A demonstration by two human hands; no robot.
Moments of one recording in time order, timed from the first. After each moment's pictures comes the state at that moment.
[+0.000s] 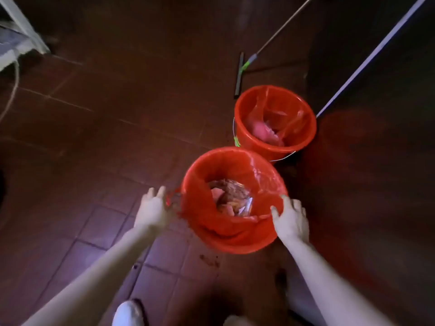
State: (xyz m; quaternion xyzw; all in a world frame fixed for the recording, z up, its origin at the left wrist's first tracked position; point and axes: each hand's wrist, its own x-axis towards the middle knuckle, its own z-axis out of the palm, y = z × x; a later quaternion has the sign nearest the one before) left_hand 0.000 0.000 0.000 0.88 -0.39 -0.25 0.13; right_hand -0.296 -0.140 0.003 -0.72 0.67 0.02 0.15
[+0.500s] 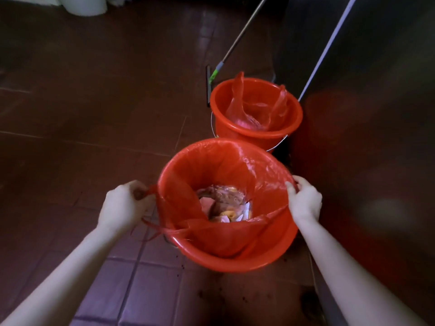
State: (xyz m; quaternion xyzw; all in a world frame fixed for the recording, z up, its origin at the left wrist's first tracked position) left_hand 0.037 -0.039 -0.080 0.84 -0.45 -0.15 0.25; right_hand -0.308 -0.187 -0.100 -0.60 0.74 -0.24 0.17
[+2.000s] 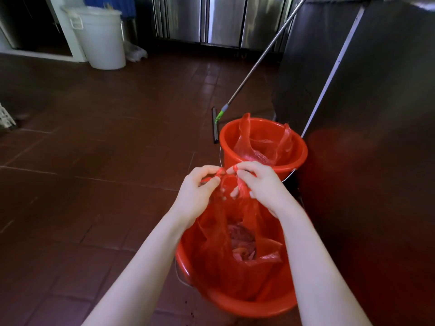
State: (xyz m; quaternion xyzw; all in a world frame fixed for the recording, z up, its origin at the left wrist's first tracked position) left_hand -0.022 -0.122 -0.030 0.56 -0.47 -0.37 0.57; right_hand -0.180 -0.178 0.011 -0.73 0.43 -0.30 0.43
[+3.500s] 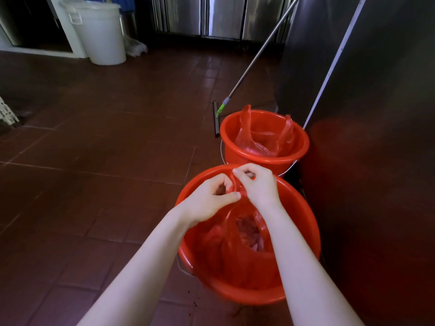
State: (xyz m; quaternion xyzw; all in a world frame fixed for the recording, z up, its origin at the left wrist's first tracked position) left_hand -0.033 -0.117 -0.047 0.53 -0.60 -0.42 0.43; right_hand -0.174 -0.181 -0.036 -0.70 0.51 -0.38 0.33
